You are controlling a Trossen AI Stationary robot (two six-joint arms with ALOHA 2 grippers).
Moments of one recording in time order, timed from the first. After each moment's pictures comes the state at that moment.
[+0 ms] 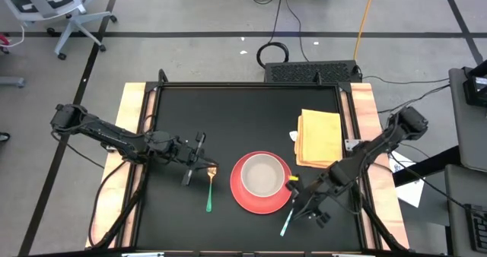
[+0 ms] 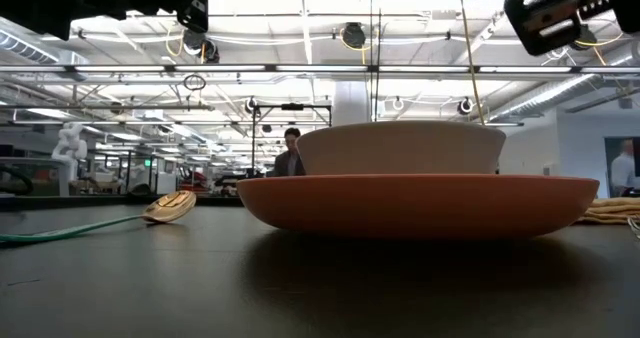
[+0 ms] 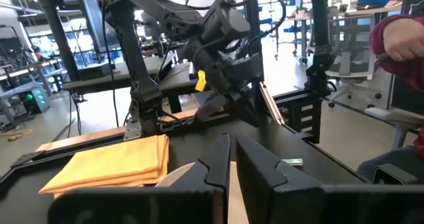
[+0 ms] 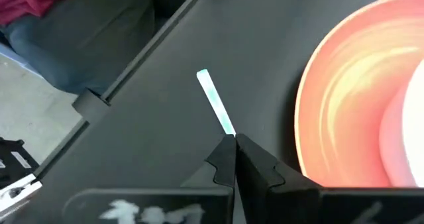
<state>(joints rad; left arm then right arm) -0.21 1.08 0.38 0.73 0.10 0.15 0.61 1.43 0.89 -0.38 -0.14 0.03</state>
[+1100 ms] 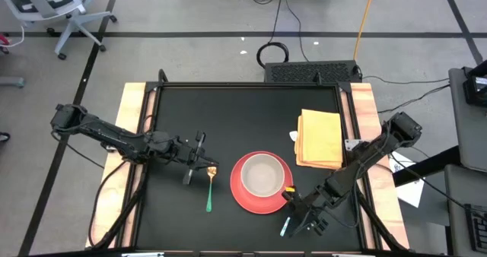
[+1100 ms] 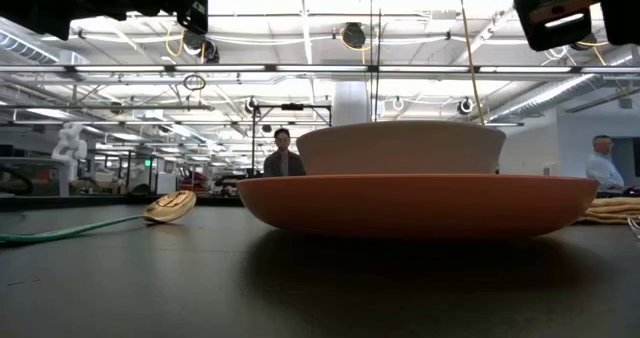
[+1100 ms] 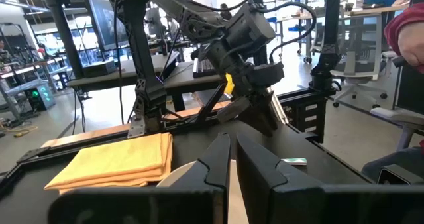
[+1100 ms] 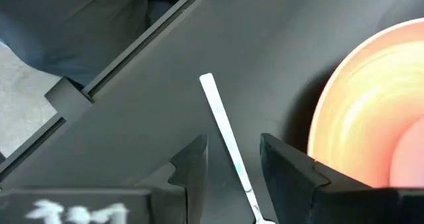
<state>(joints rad) -0.21 1.08 0.38 0.73 0.08 0.15 0.68 1.55 0.95 -0.37 -0.05 -0.04</state>
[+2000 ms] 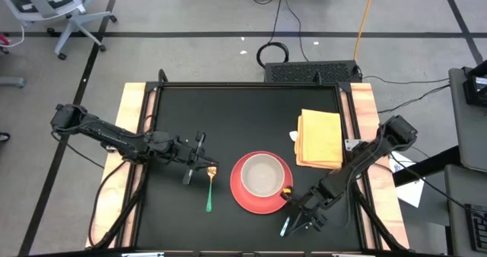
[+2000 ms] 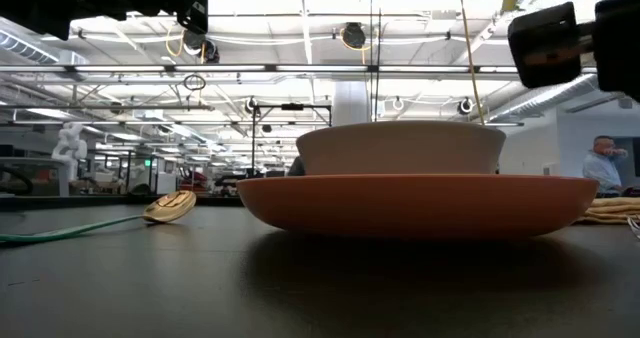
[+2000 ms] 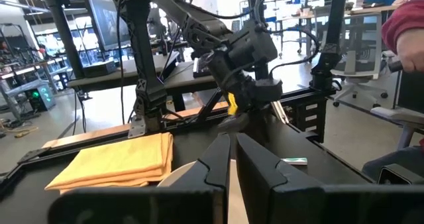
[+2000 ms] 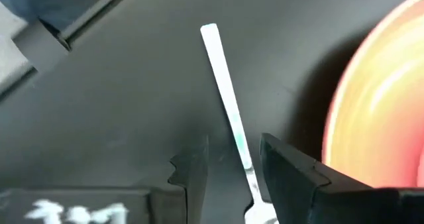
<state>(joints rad) -0.21 1.08 0.38 0.73 0.08 0.15 0.65 1.63 0.95 -0.42 -0.08 -0.15</state>
